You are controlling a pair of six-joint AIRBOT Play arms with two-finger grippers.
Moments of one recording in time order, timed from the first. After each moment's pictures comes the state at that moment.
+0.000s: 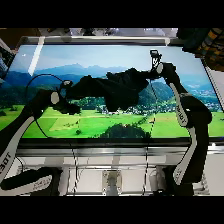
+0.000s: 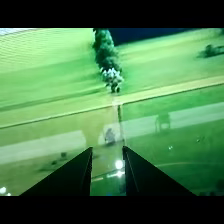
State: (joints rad) left arm -0.22 -1.30 0.96 1.51 -0.96 -1.54; right arm 0.09 -2.07 1.91 -1.42 0.85 1.49
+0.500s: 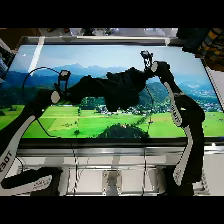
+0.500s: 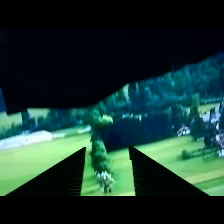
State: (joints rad) left arm -0.22 -1.33 0.99 1.51 -0.62 -1.54; right arm 0.14 -2.12 2.05 -1.39 0.97 1.37
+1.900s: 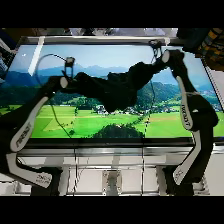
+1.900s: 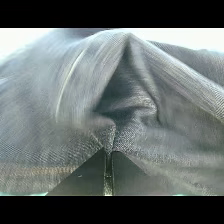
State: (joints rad) left arm -0.14 -1.59 1.33 1.47 -0.59 -1.53; right arm 0.05 -1.93 2.06 -1.55 1.15 1.35
